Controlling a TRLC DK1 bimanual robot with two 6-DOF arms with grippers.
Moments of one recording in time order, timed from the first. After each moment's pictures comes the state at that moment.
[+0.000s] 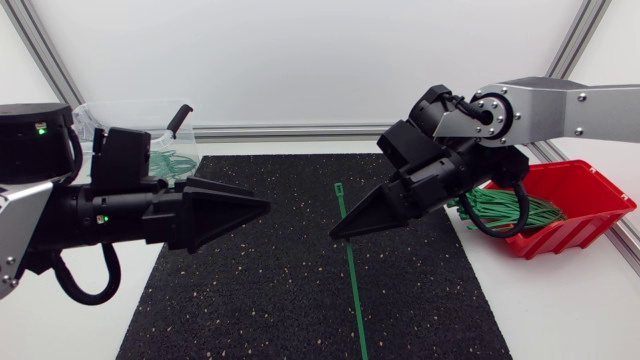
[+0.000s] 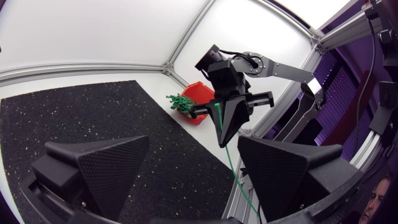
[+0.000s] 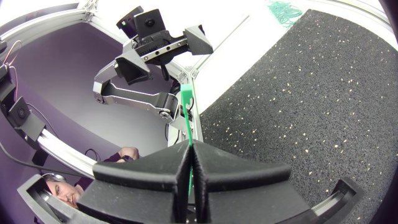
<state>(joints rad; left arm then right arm) -0.33 1.05 0.61 0.06 0.87 -0.29 0.39 1.64 1.15 -0.96 -1.23 -0.47</state>
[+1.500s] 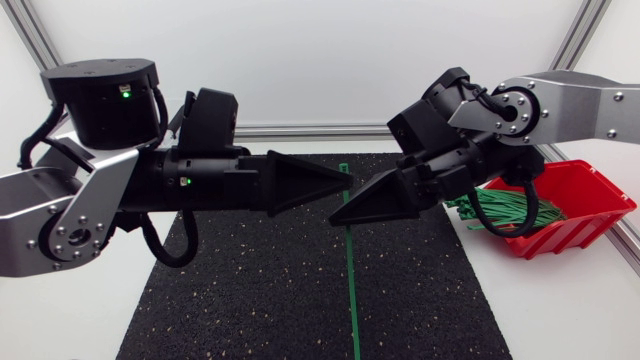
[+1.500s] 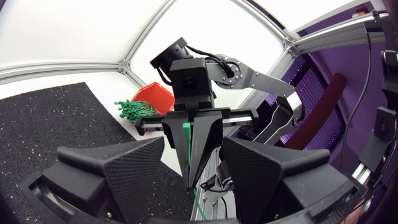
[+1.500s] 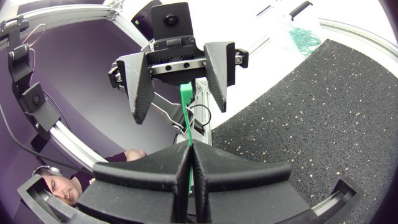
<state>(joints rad) -0.59 1.31 0.78 0.35 0.87 -0.53 0.38 1.57 1.13 -0.87 -1.33 -0.47</state>
